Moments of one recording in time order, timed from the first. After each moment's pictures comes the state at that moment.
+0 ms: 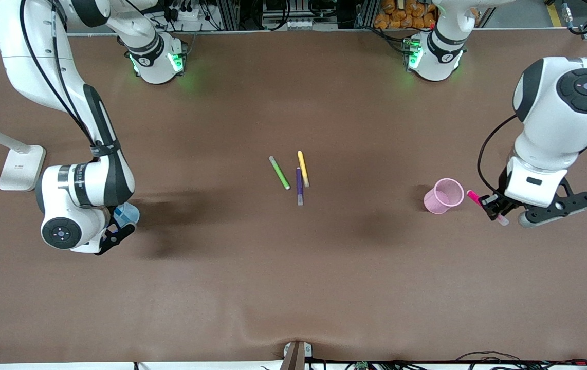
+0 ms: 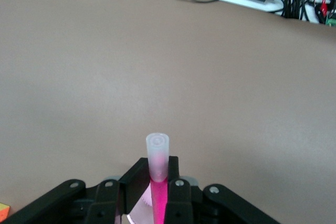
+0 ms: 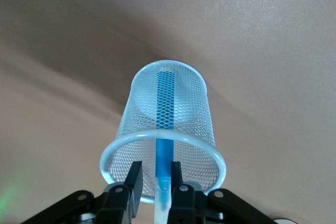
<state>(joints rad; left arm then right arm) 0.02 0.16 -0.21 -1.80 0.28 2.16 -0.61 0.14 0.66 -0.11 -1.54 -0.19 1.74 -0.55</state>
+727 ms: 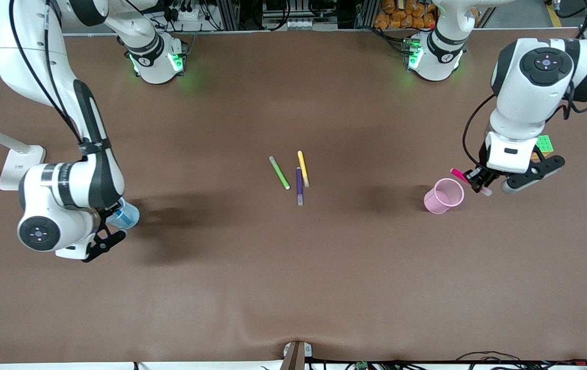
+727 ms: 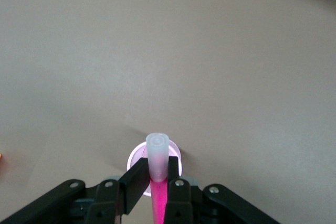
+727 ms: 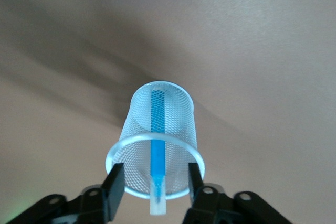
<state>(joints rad) 0.02 -0.03 -0.22 -2.13 0.28 2.28 -0.81 0.12 0.64 -0.12 -1.47 -0.12 1.74 -0.55</state>
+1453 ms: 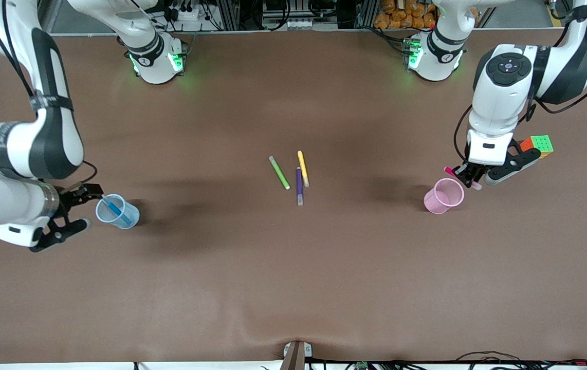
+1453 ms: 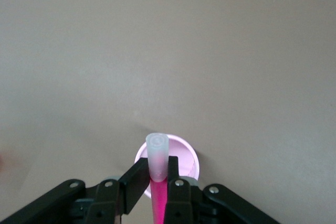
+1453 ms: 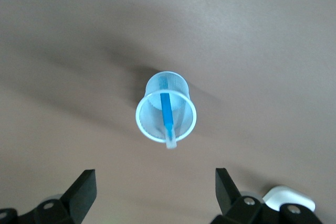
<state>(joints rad) 0.03 -0.05 -0.23 -2.31 0.46 2.46 -0.97 0.11 0.42 -0.11 -1.46 -0.06 1.63 -0.44</state>
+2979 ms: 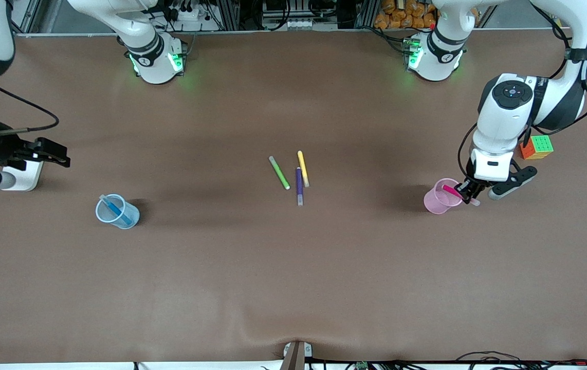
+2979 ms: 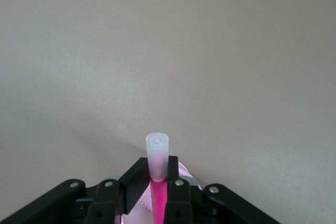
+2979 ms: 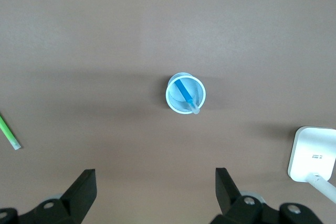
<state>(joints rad) 0.13 0.10 -0.23 -2.34 0.53 2.69 -1.05 0.11 0.14 -0.11 -1.46 0.03 1.53 -0.06</state>
